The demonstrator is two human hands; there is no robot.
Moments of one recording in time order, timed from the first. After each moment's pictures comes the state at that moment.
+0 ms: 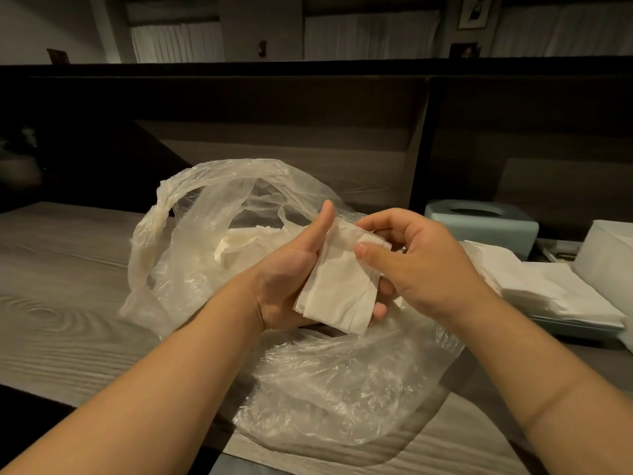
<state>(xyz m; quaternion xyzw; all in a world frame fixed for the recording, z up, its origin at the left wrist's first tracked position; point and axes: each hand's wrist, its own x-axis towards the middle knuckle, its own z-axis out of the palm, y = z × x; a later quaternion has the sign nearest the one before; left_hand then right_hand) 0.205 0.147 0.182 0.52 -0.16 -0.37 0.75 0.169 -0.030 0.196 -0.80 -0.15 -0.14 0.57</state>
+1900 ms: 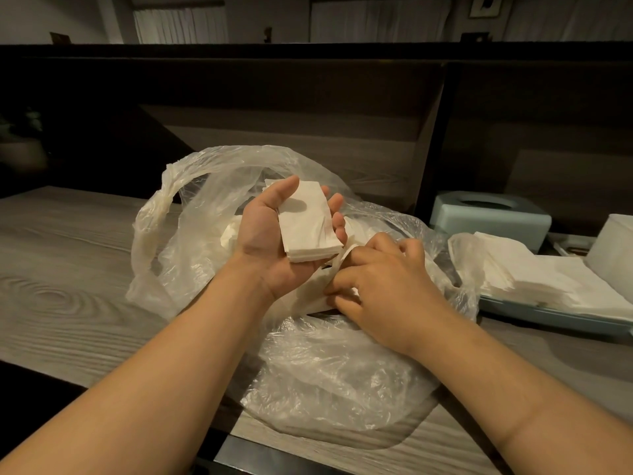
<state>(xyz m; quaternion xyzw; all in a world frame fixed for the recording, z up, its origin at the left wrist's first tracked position) 0.219 0.160 0.190 0.33 -0.05 -0.18 0.92 0.175 -0.002 0.159 -0.95 -0.25 -0.20 0.05</state>
